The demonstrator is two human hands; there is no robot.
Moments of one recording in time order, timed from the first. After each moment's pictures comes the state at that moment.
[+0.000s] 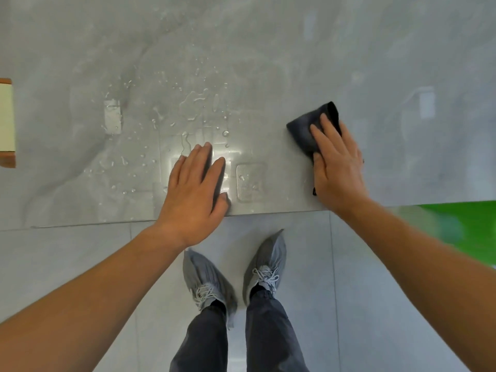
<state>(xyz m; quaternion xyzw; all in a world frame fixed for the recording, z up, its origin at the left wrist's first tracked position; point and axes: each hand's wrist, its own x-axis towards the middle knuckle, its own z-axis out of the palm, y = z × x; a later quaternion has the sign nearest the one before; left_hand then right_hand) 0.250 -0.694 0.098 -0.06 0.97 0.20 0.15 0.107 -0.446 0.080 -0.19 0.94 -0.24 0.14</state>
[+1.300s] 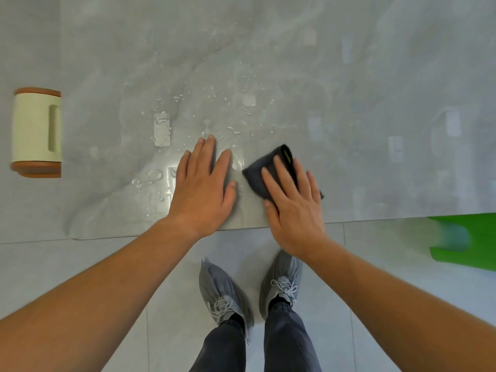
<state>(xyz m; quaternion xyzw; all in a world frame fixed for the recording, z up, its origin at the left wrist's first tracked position) 0.253 -0.773 0.091 -0.10 0.97 0.19 0.12 0.211 -0.565 0.064 -0.29 0.94 -0.11 0.11</state>
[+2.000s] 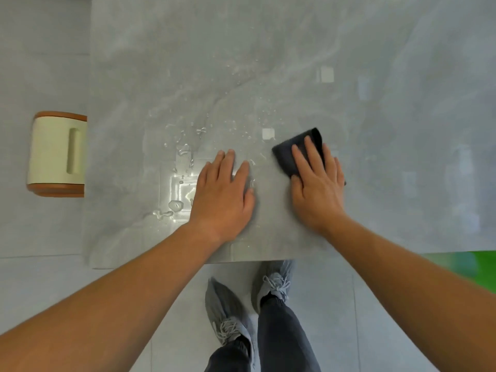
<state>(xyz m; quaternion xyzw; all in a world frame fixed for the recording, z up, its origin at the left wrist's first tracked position) 0.207 -0.795 0.103 -0.11 0.96 0.20 0.17 0.116 -0.606 0.073 -0.20 0.96 -0.11 0.14</state>
